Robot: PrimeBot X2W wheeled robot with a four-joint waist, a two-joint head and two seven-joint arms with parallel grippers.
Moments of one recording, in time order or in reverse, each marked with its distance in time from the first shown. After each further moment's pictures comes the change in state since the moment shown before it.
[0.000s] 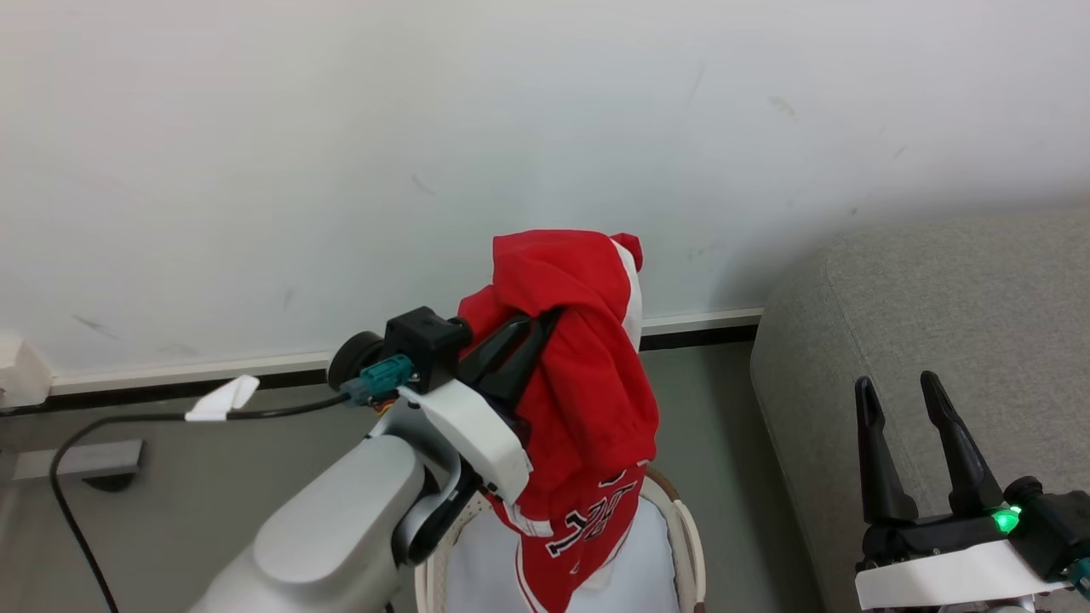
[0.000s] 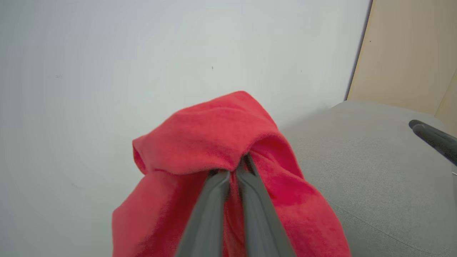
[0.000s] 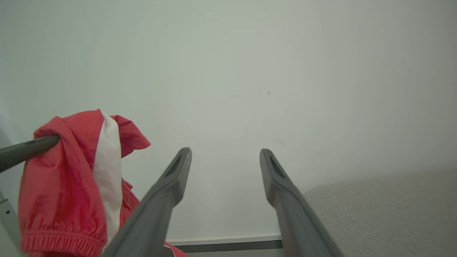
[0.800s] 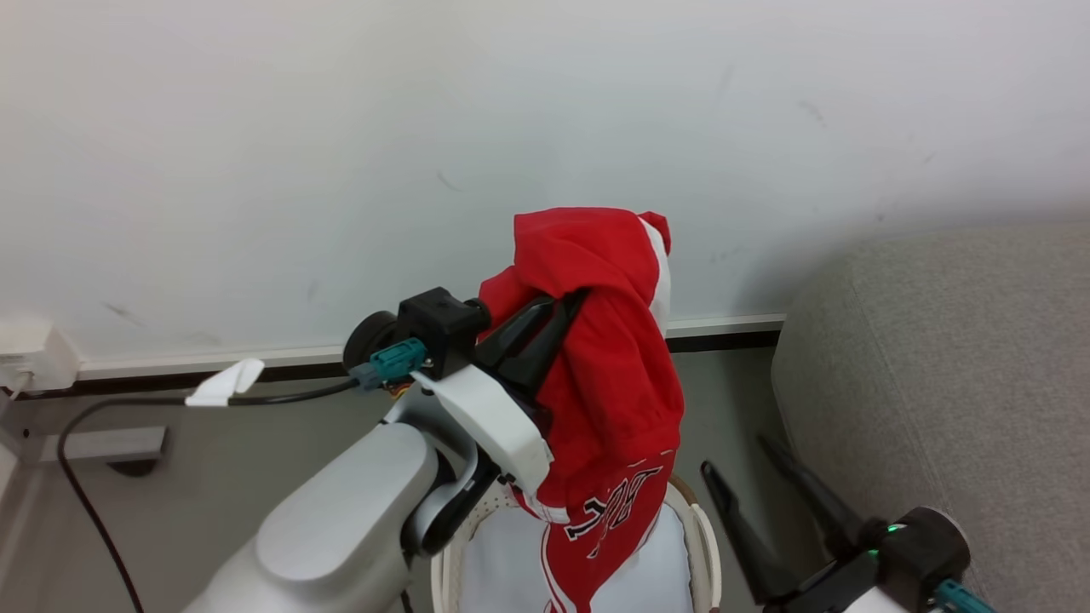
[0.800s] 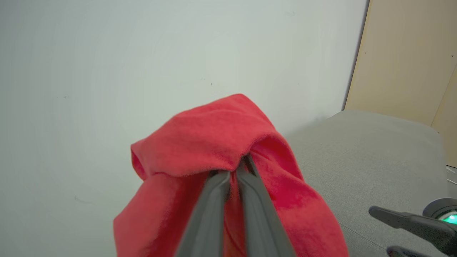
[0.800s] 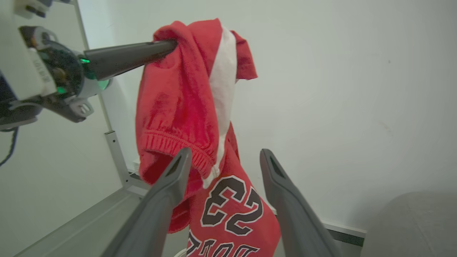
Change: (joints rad) left arm -0.014 0.015 0.000 -0.125 -0.012 0.040 0.052; right arm -0.034 -0.141 0.375 0.011 0.078 0.000 0.000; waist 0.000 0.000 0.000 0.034
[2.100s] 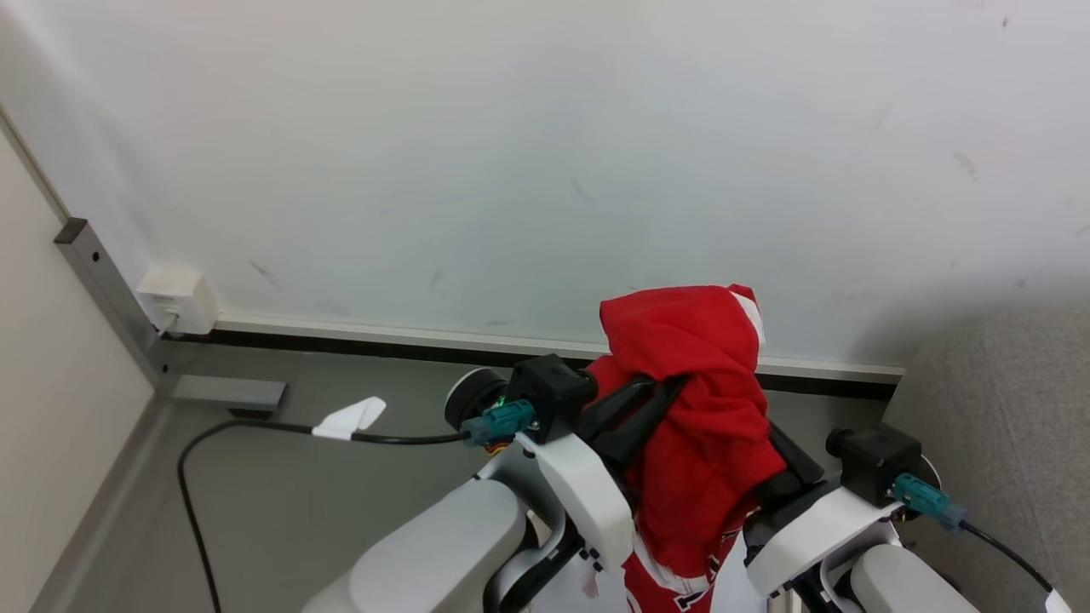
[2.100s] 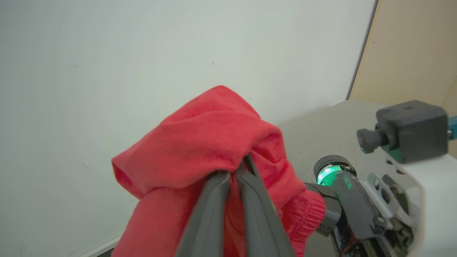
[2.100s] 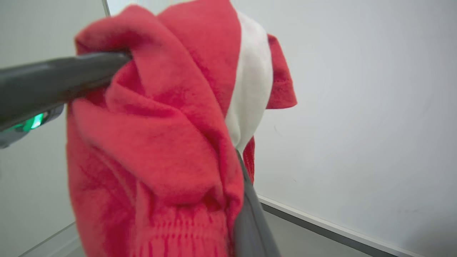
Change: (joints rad) left arm 0.020 -0.121 -0.133 0.051 -0.005 -0.052 0.000; right arm -0.262 0.058 0.092 0.362 0.113 0.000 0.000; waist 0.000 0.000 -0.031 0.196
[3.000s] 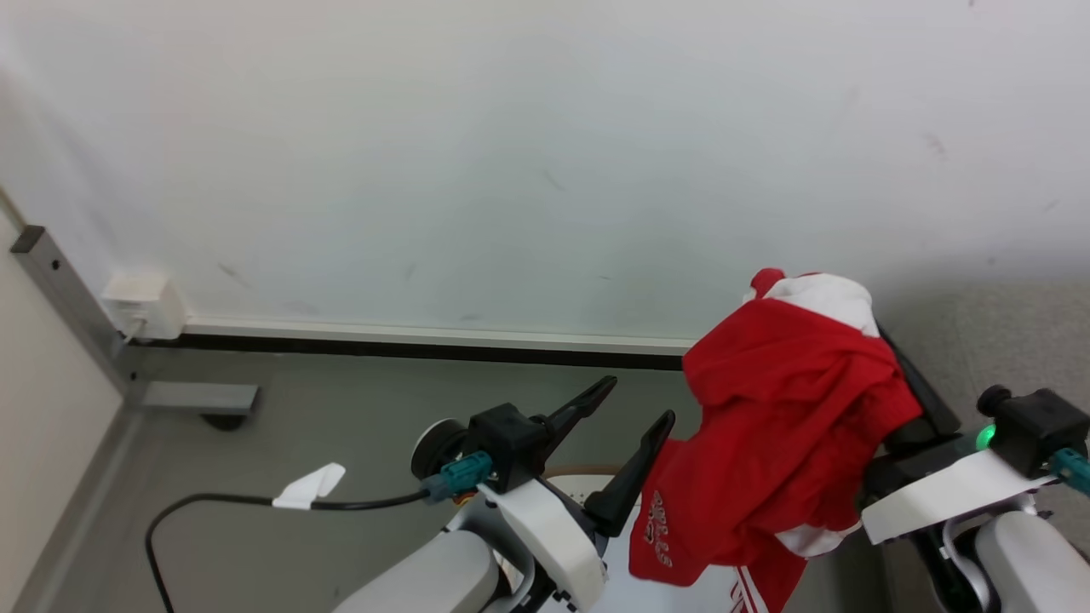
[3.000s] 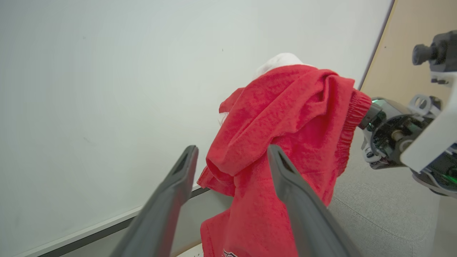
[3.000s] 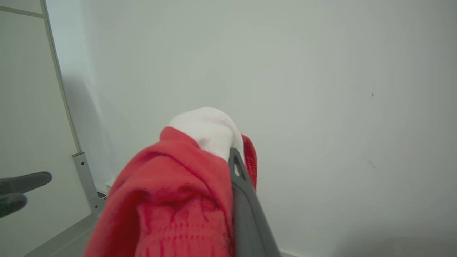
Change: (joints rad) left arm 0.115 0.048 0.022 -0.044 0.001 0.041 -0.059; right arm 0.045 -0.115 -0.209 -0.160 -0.022 0.000 0.000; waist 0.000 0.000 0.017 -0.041
